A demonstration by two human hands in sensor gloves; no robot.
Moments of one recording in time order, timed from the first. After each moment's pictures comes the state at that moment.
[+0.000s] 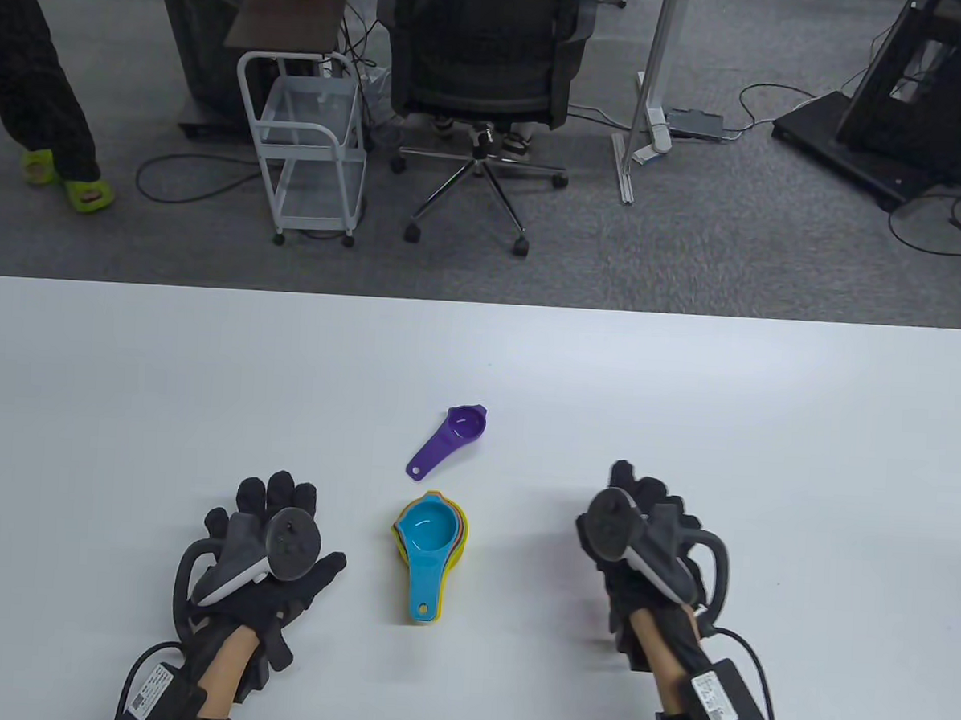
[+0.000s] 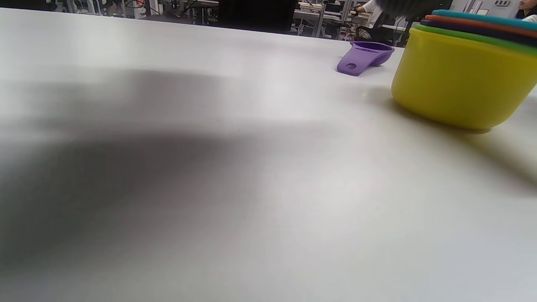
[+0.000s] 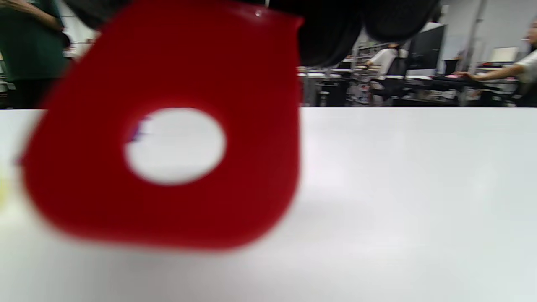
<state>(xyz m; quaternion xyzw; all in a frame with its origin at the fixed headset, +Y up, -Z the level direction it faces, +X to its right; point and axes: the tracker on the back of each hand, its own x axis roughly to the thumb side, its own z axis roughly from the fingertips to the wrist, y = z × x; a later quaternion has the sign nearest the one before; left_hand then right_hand) -0.257 -0.722 -0.334 -0.15 -0.07 0.02 0.99 0.095 -0.681 -0.339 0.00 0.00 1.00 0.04</state>
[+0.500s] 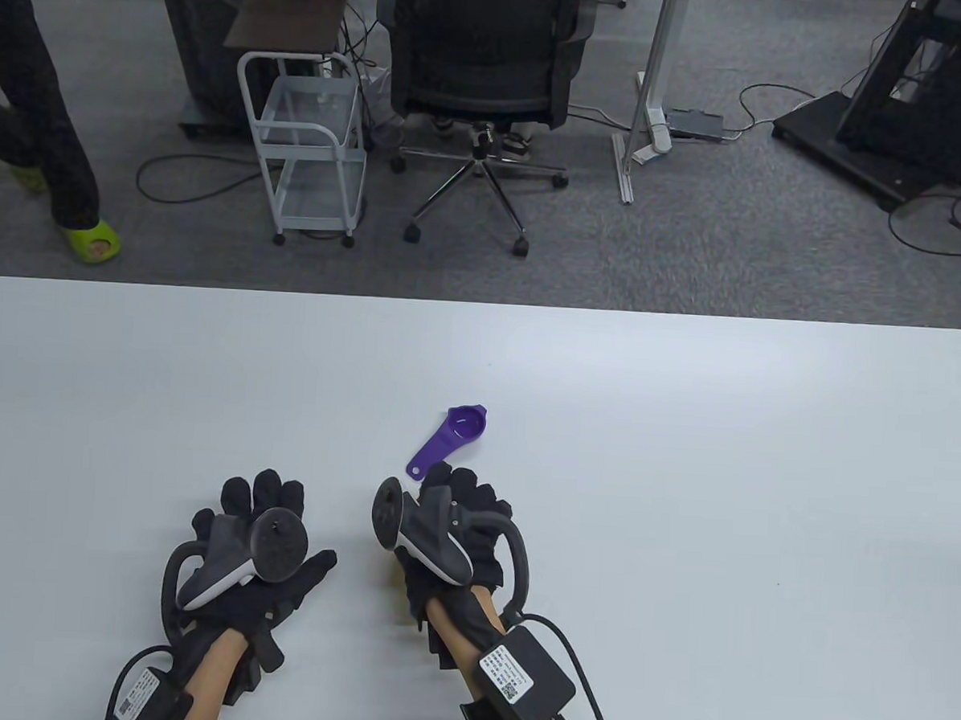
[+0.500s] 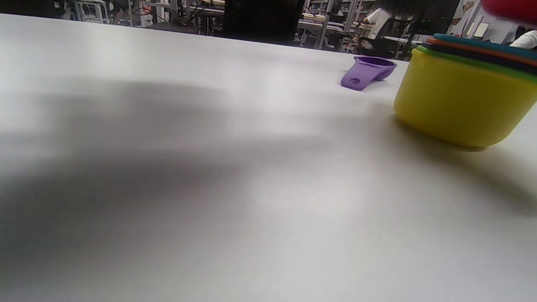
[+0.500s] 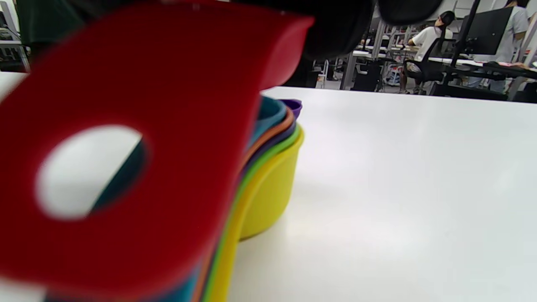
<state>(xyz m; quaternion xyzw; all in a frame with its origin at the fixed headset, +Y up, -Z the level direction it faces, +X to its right) -0.264 -0.715 -0.330 -0.14 -0.07 0.03 0.99 -0.066 -0.681 -0.349 0.00 0.06 1.00 0.01</state>
